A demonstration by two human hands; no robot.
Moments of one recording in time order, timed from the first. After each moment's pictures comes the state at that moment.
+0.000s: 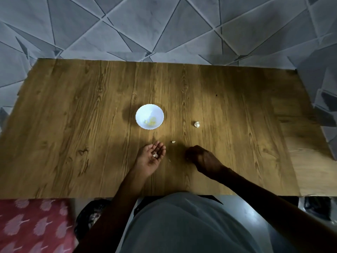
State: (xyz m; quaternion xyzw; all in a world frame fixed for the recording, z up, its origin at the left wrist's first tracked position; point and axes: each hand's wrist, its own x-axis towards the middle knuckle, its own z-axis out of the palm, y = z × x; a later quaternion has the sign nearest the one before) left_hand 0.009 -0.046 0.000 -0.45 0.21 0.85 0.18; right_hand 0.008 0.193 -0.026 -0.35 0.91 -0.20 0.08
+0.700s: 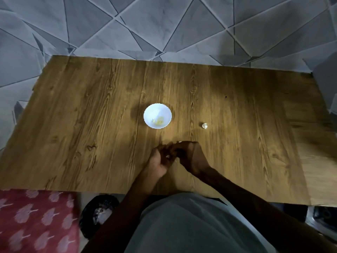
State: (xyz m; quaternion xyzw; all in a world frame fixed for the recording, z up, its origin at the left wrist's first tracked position) left_hand 0.011 -0.024 0.008 -0.45 0.23 0.85 0.17; right_hand 0.002 0.108 0.014 -0.21 0.88 -0.41 0.10
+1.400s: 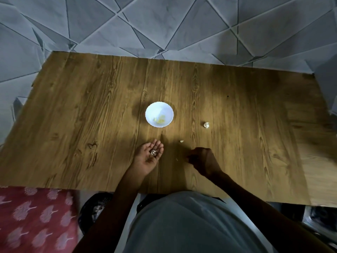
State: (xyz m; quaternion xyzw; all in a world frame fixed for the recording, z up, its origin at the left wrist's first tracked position) left_hand 0.016 -0.075 -0.001 -0.46 0.19 0.86 0.13; right_hand 0.012 0.151 -0.014 -0.14 0.92 -0.30 0.19
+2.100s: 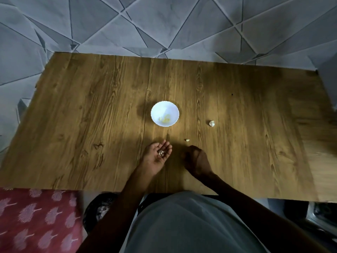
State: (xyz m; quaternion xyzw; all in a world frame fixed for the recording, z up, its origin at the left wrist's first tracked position) left_hand 0.014 -0.075 -0.005 -0.46 0.22 0.84 0.16; right_hand 0.025 0.100 -0.026 -0.13 0.95 -0.28 0.08
